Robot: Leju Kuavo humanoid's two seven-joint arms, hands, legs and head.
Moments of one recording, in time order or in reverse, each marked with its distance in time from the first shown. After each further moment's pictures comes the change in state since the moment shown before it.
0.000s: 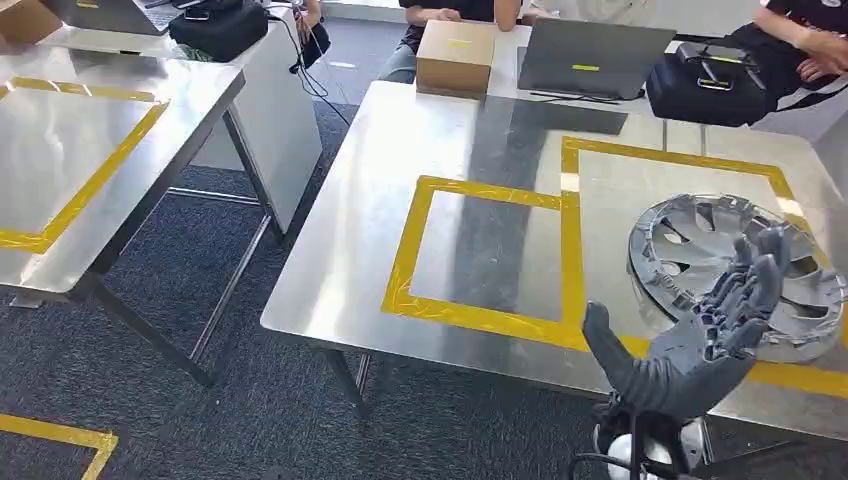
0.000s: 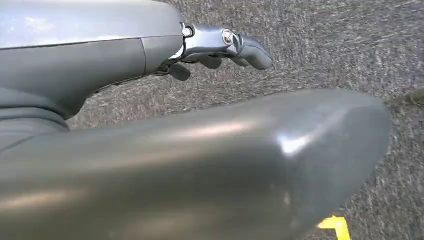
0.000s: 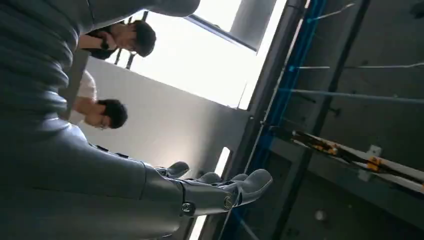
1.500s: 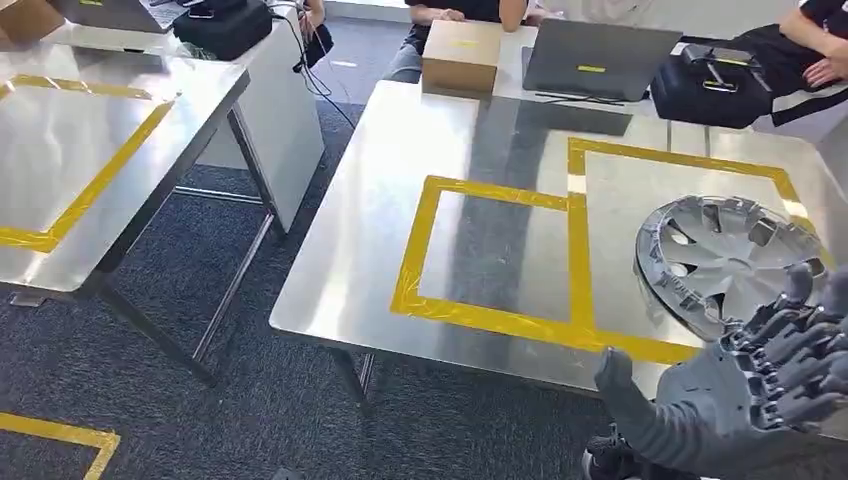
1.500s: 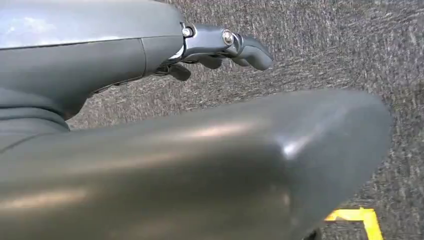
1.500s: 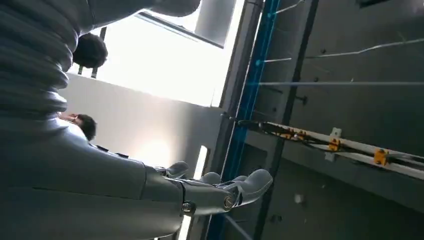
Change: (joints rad) left arm -0.001 -0.010 0.008 0.000 -0.030 -0.046 0.080; right arm 0.051 0.043 0.083 -0.153 0.046 0.000 0.000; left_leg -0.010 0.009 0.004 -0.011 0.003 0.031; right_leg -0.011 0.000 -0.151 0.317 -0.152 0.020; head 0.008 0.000
